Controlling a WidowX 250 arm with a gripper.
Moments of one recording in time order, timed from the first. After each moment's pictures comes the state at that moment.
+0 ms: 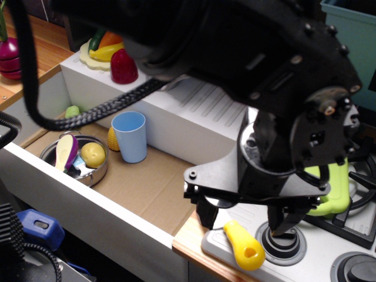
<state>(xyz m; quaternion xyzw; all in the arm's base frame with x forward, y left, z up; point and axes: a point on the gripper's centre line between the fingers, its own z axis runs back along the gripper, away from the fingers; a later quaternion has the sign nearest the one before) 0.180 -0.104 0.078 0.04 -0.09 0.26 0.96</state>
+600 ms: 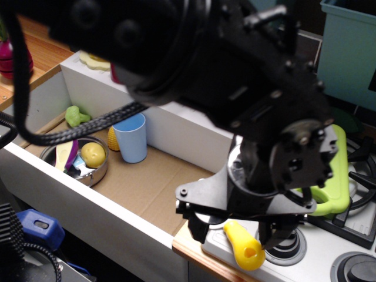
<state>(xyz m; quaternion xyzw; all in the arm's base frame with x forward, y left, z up) 0.176 -0.095 0.056 0.04 -0.10 0.26 0.96</state>
